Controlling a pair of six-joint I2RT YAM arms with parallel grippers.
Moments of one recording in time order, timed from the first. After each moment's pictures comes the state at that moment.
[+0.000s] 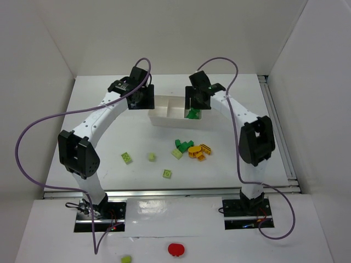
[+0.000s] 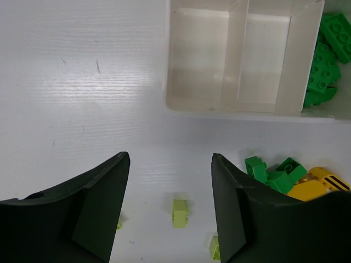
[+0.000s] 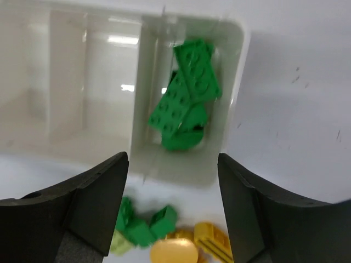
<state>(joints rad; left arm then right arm) -0.41 1.77 1.73 -0.89 -0.18 -0.40 0.45 1.97 1.73 -0.67 0.19 0.39</state>
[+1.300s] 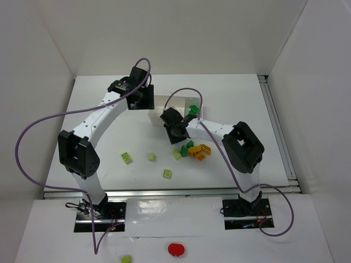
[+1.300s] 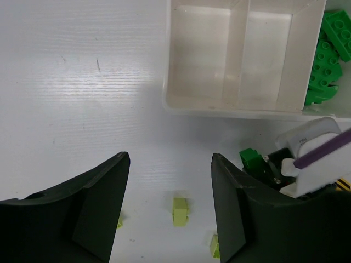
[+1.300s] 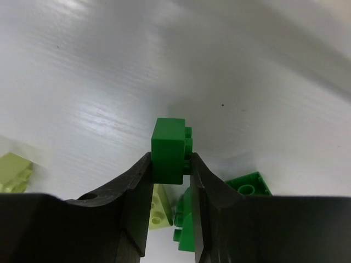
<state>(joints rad) -0.41 1.77 1.73 -0.90 -0.18 -0.40 0.79 1.94 1.36 -0.50 0.20 0.36</state>
